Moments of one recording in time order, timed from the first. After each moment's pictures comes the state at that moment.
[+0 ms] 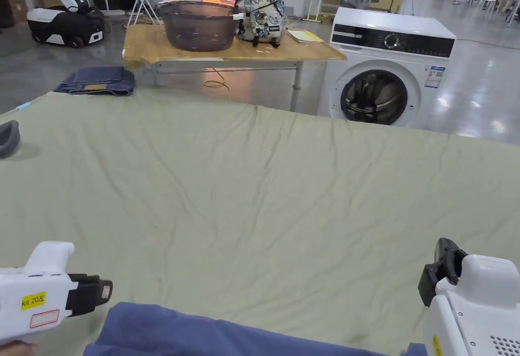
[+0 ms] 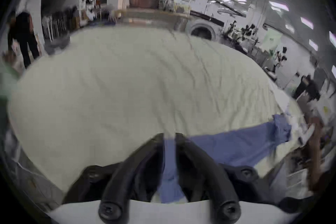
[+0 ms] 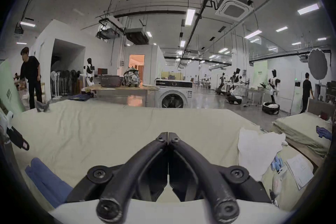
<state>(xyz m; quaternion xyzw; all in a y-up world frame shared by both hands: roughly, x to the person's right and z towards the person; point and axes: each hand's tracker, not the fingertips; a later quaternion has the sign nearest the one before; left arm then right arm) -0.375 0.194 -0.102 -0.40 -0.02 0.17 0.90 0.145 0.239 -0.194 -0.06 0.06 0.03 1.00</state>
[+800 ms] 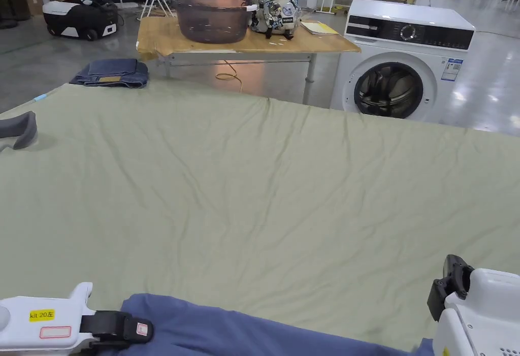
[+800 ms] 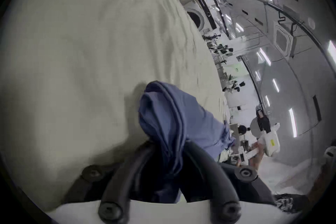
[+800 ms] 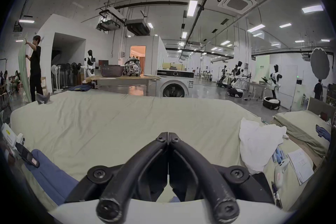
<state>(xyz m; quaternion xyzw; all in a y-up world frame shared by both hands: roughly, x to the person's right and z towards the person) -0.405 0.078 -0.110 -0.43 -0.16 0.45 0.77 0.145 0.219 -0.191 -0.10 0.06 0.03 0.99</state>
